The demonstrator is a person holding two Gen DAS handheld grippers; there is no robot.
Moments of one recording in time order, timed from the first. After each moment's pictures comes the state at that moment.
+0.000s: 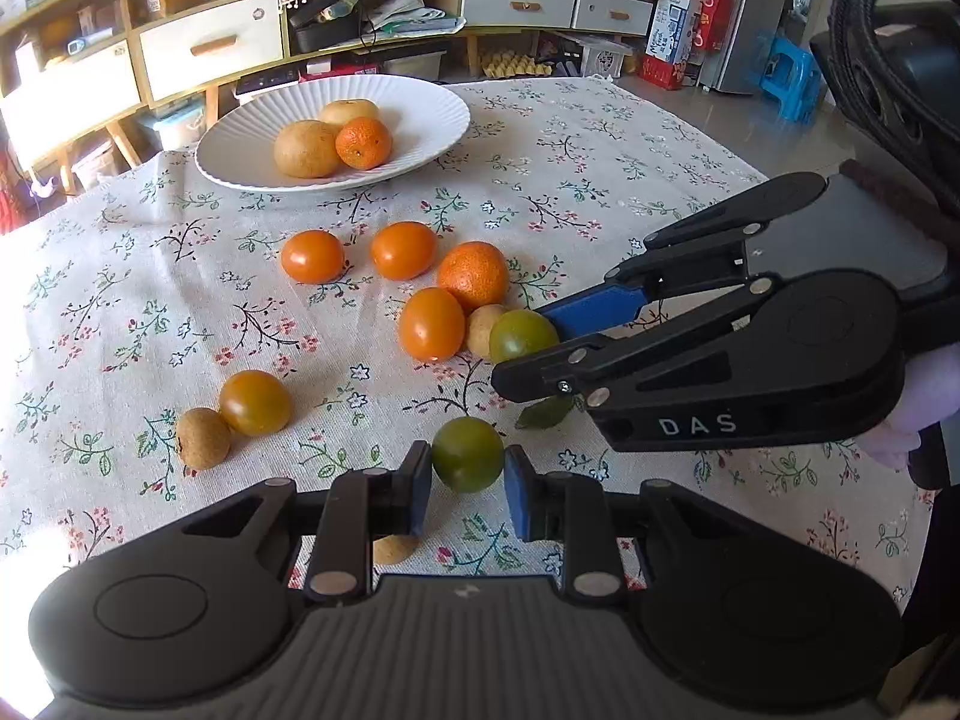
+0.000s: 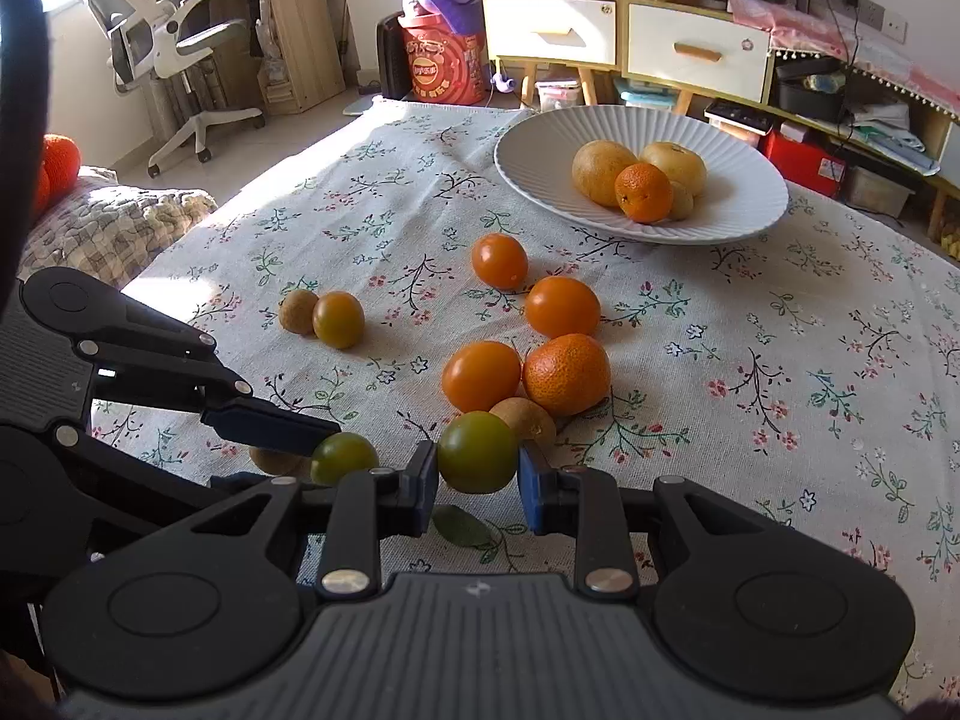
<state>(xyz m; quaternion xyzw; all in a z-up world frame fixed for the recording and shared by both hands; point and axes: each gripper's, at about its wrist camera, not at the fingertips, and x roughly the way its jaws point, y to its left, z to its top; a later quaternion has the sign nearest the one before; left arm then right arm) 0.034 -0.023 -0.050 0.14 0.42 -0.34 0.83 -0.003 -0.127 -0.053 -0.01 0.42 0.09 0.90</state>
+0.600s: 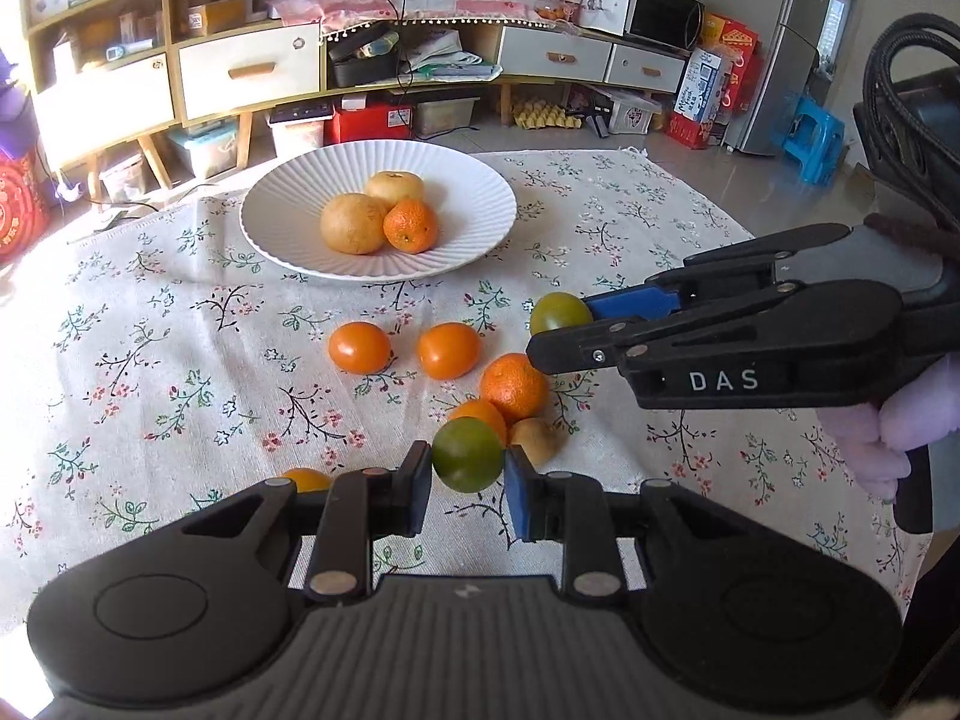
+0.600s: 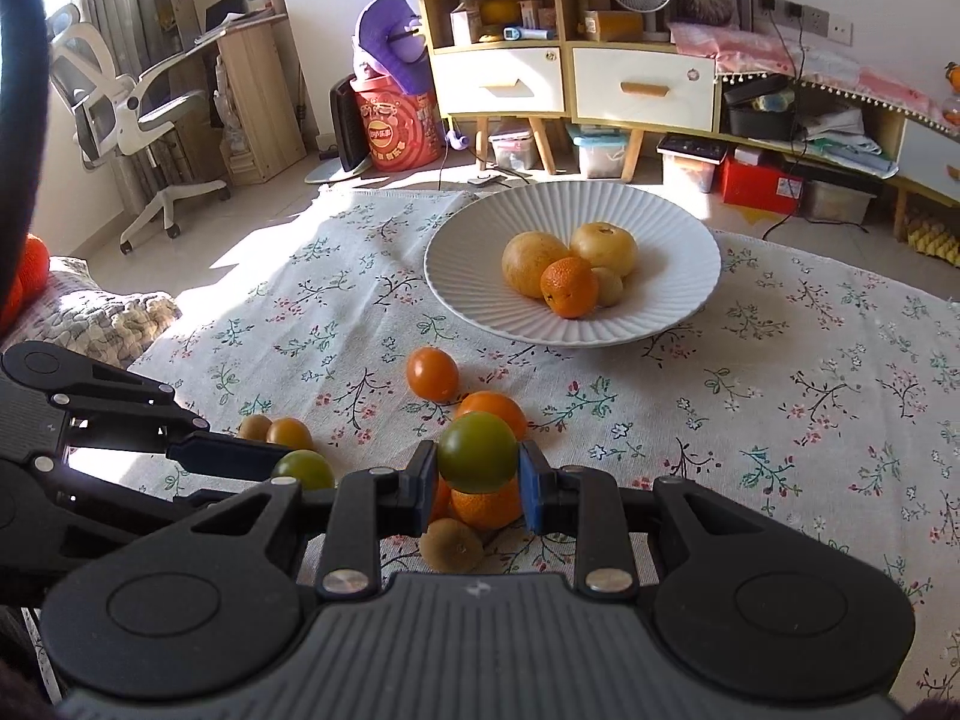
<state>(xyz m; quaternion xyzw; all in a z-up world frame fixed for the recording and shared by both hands) 0.062 -0.020 -0.019 0.10 0.40 -0.33 0.85 0.020 -0.159 -0.024 0.04 0.38 0.05 0.92</state>
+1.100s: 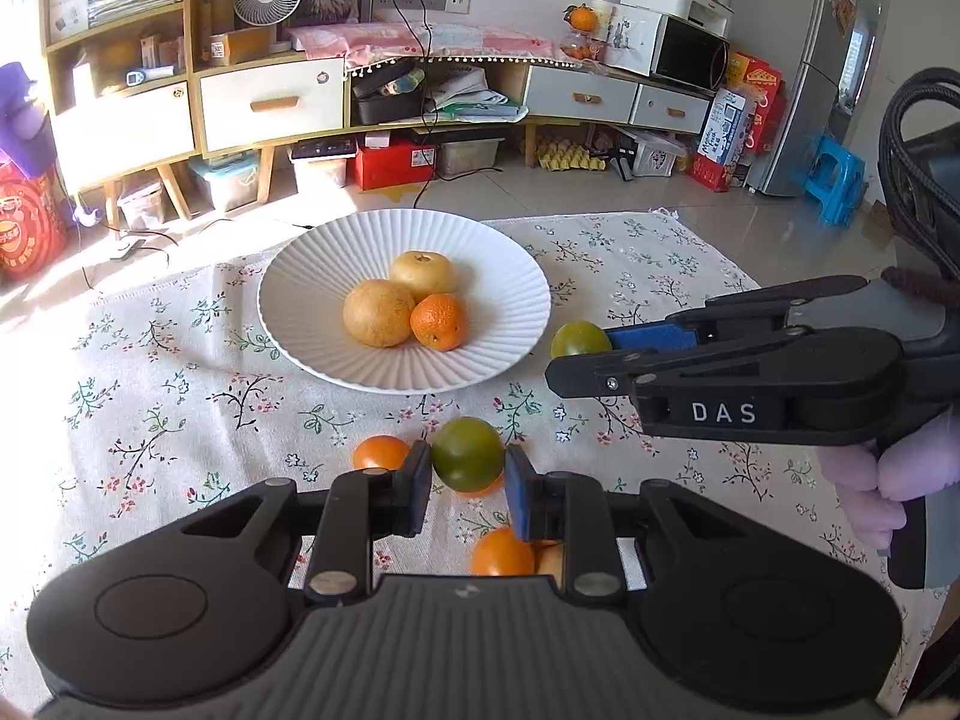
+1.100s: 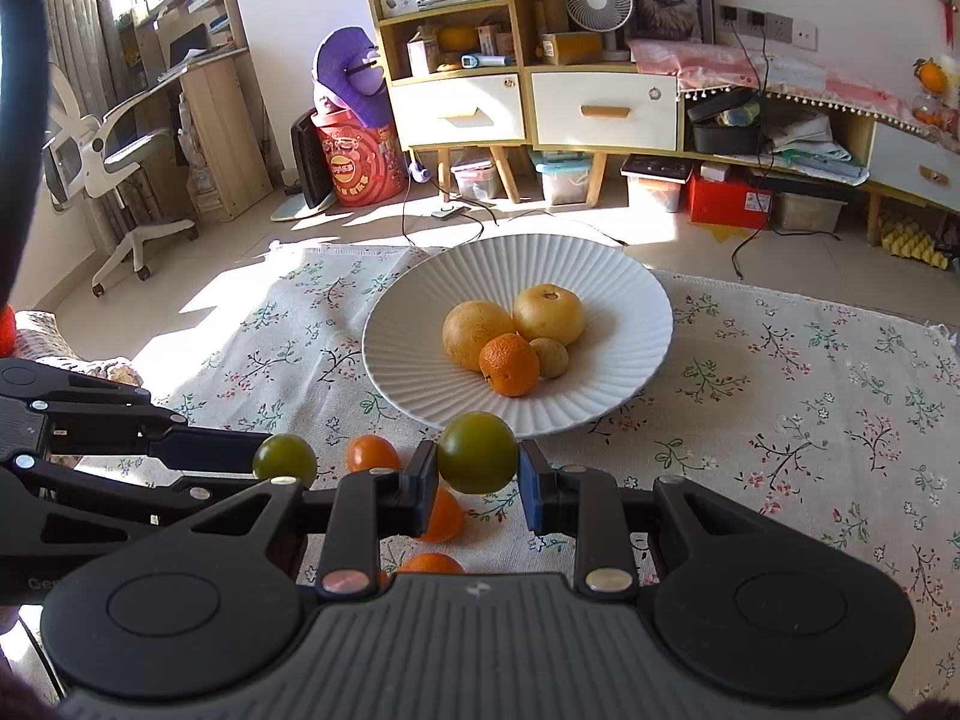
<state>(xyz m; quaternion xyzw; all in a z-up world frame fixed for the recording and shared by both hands) 0.102 -0.040 -0.001 0.08 0.37 -0.31 0.87 0.050 -0.181 -0.012 0.05 0.36 0.02 0.93</state>
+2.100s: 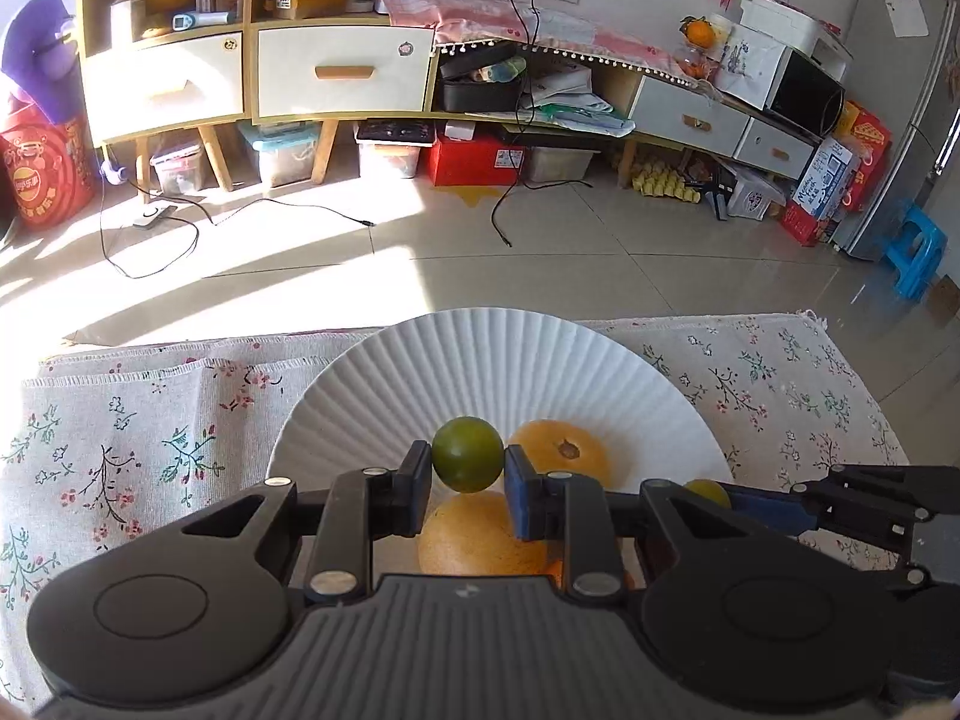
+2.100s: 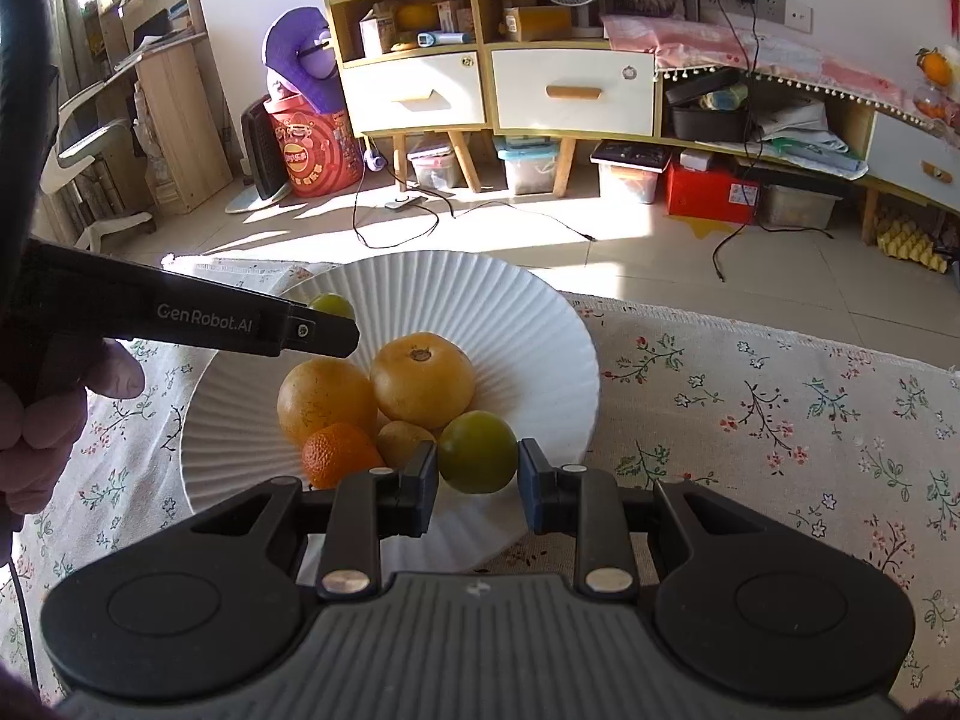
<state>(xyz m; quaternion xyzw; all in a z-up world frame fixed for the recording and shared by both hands) 0.245 -0.083 -0.021 0.03 0.41 -0.24 0.88 0.121 -0.227 -0.037 0.04 0.37 0.01 0.93</state>
